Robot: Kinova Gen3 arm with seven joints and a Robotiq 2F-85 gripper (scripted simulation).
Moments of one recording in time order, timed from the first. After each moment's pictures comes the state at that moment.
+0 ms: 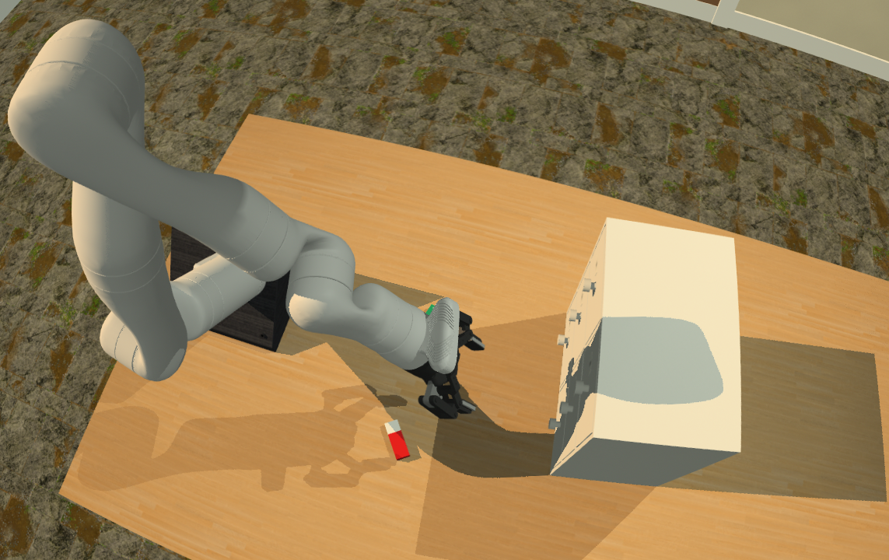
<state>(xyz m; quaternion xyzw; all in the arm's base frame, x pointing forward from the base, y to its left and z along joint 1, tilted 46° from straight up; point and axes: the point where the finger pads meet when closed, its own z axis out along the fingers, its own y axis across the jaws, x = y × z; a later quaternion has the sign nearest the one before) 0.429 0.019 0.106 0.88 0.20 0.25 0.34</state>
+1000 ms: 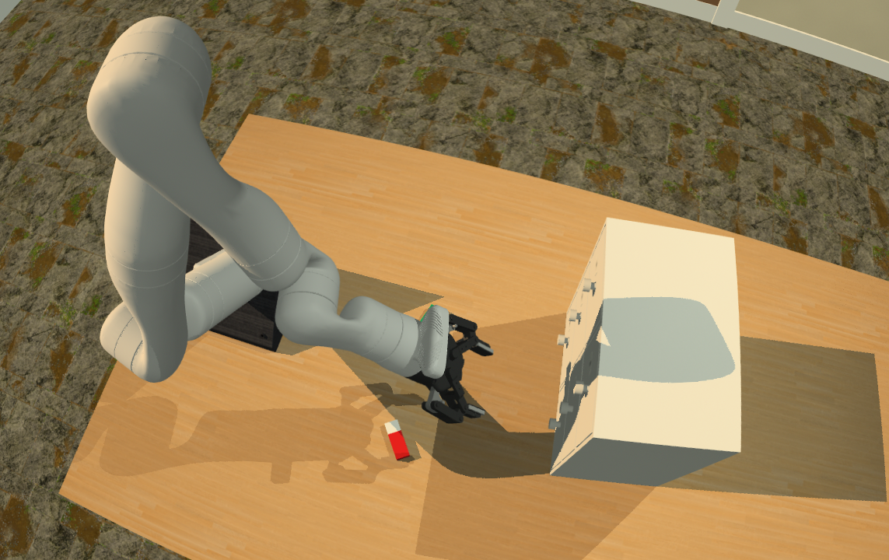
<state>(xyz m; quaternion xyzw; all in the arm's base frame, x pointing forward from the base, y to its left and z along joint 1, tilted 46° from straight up) 0.444 0.008 0.092 0.86 0.23 0.33 0.32</state>
